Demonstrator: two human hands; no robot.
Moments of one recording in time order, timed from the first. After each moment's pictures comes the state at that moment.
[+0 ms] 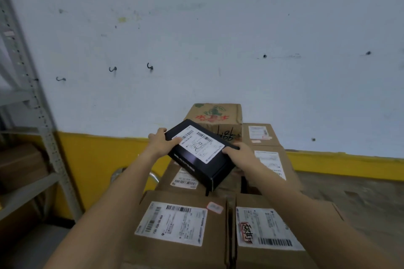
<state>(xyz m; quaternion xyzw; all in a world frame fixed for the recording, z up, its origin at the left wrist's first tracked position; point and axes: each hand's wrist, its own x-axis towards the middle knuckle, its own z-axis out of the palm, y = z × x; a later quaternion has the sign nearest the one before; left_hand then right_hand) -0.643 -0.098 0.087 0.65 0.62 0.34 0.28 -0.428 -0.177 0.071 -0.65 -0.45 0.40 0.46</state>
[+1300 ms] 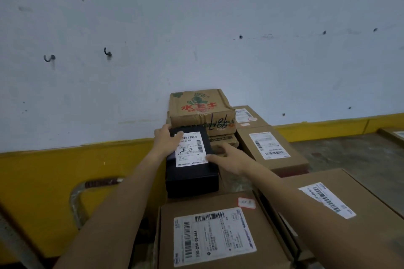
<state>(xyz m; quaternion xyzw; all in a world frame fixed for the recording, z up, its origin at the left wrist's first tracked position) -0.634 -0.016 0.053 0.74 0.53 0.30 0.30 -0.487 -0.164 0.049 -0.73 -0.53 0.30 0.31</state>
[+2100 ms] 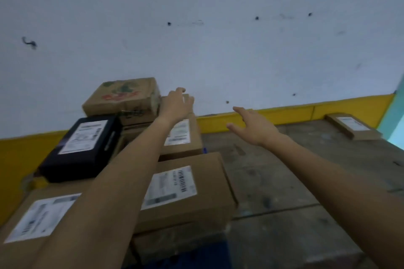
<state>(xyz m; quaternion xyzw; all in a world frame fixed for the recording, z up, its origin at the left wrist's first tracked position) -0.363 -0.166 0.100 0.82 0.44 0.31 0.21 -0.204 -0.322 0.077 -0.80 -0.57 0.04 0.21</state>
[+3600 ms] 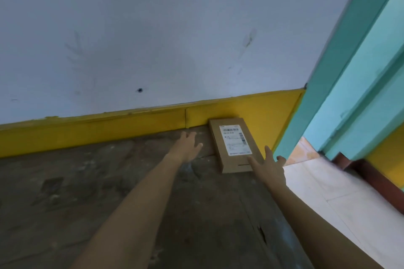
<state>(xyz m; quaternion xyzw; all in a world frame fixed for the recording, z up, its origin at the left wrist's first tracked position) 0.361 -0.207 -0.149 0.87 0.40 -0.01 0.29 0.496 -0.392 -0.156 -0.92 -0.19 0.17 0.29</state>
